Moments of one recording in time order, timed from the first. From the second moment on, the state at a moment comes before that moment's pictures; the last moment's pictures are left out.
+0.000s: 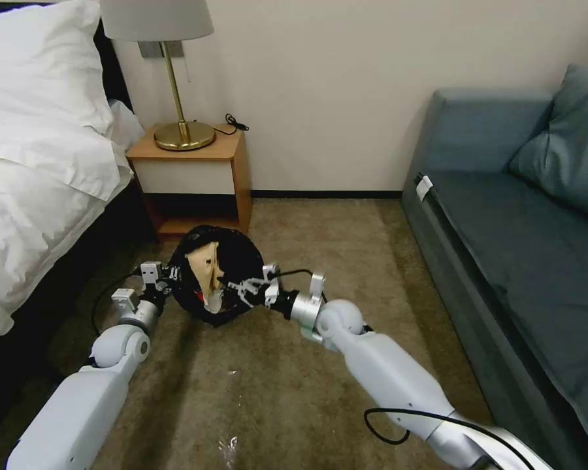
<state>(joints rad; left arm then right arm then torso) 0.95 -1.01 -0.31 -1.38 -0.70 -0.08 0.07 -0.64 1.38 -0.21 1.20 0.91 -0.16 -0.61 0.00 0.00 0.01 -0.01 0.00</state>
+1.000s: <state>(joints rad) 0.88 -1.09 -0.38 -1.41 -1.04 0.11 -0.28 -0.73 1.32 0.09 1.34 0.94 -0.13 -0.61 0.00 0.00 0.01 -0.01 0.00</state>
